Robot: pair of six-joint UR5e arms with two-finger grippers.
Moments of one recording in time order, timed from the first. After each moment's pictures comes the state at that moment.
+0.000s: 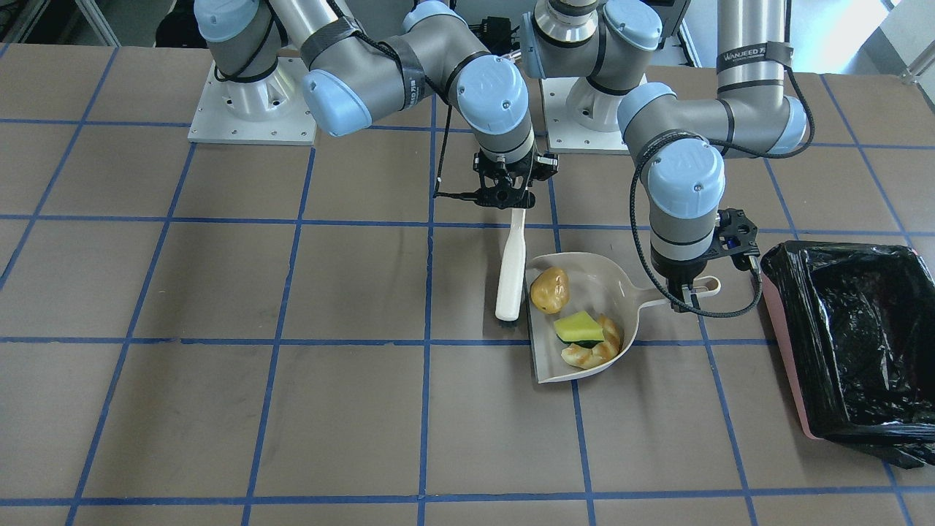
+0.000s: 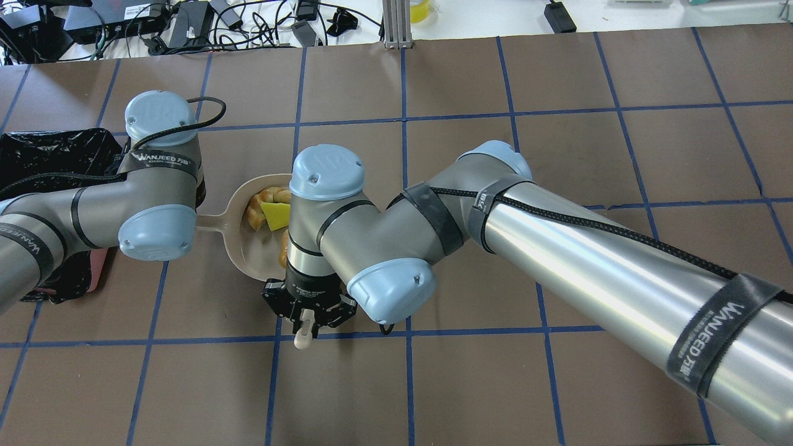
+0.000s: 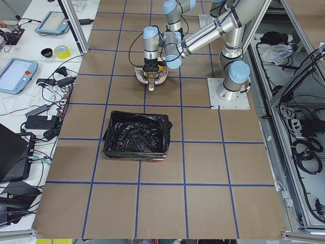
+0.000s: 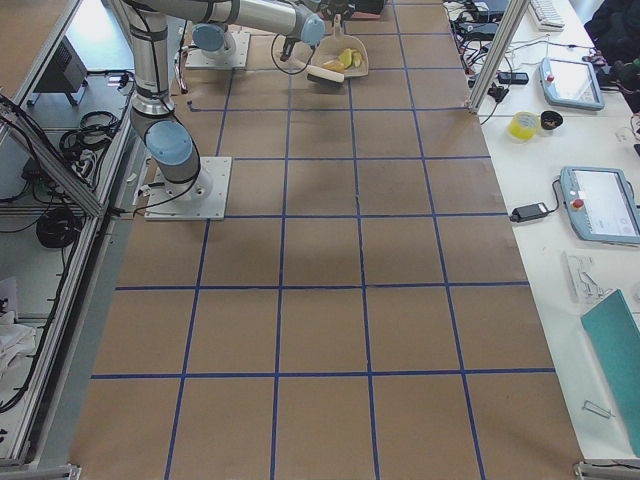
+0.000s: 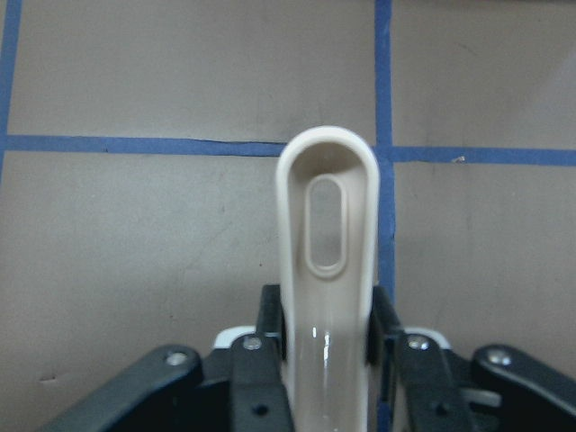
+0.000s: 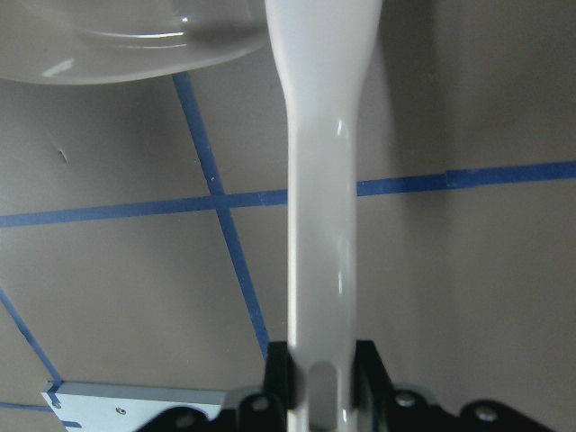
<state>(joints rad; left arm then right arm) -1.47 -1.78 -2.03 -0.86 1.94 -1.50 2.20 -1.22 1.72 -1.96 -1.14 0.76</state>
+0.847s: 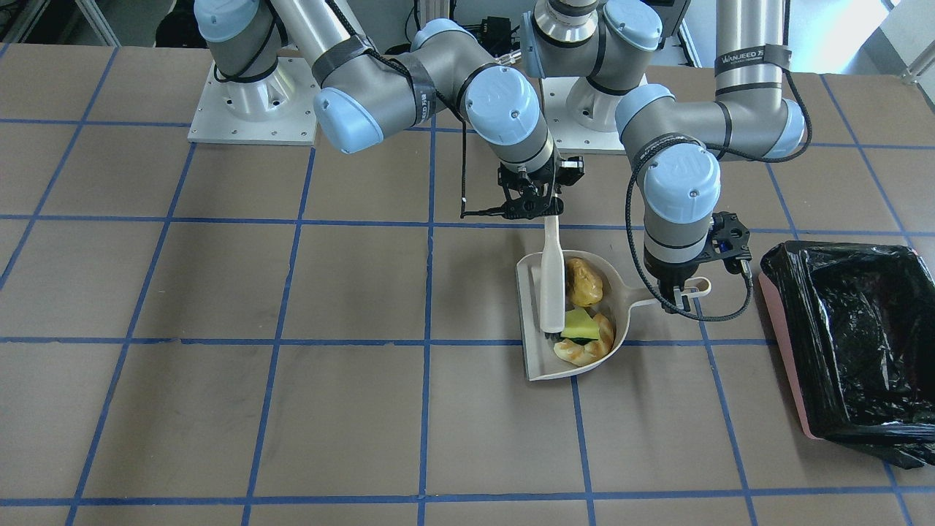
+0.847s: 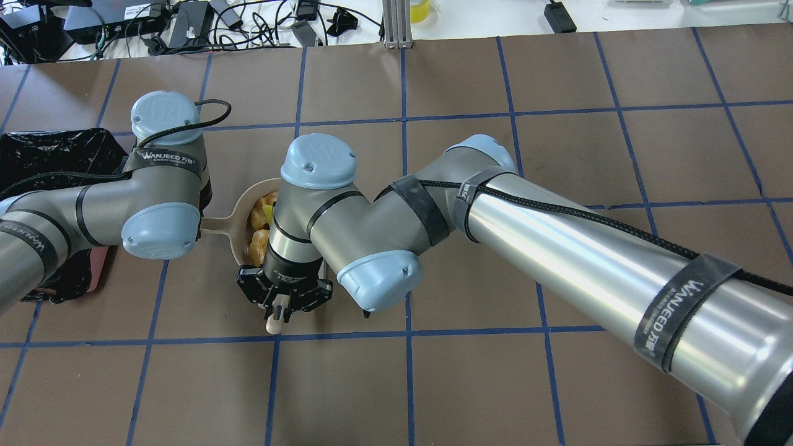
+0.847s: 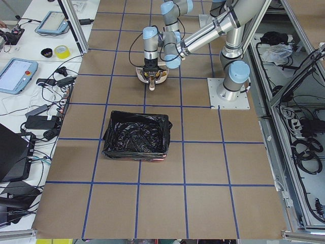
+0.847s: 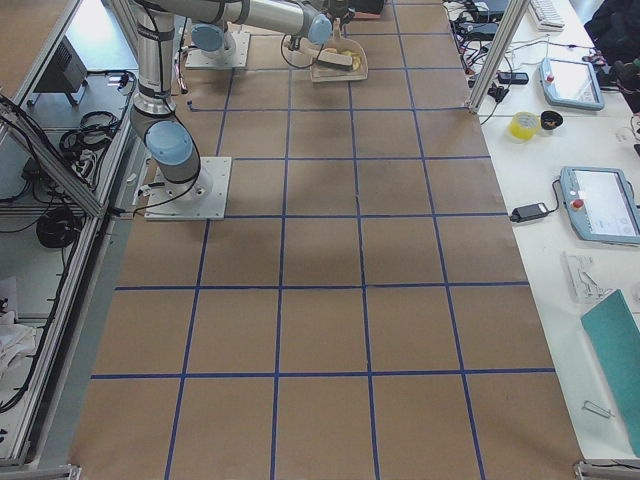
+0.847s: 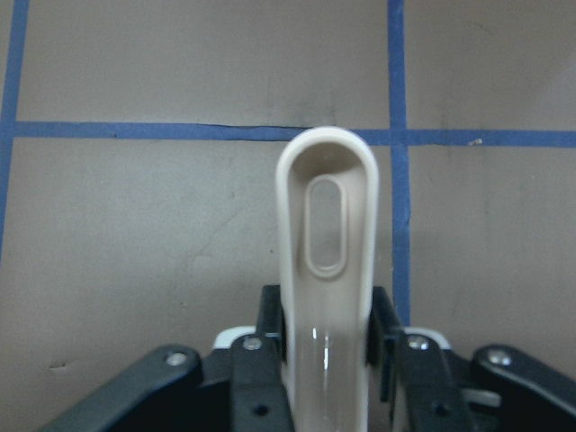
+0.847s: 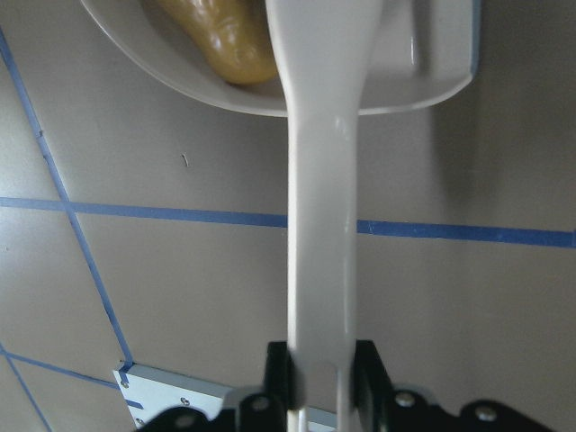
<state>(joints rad) -1.48 -1.78 -2.01 -0.90 1.91 -1.50 2.20 -1.17 1.67 -2.05 -1.06 0.68</state>
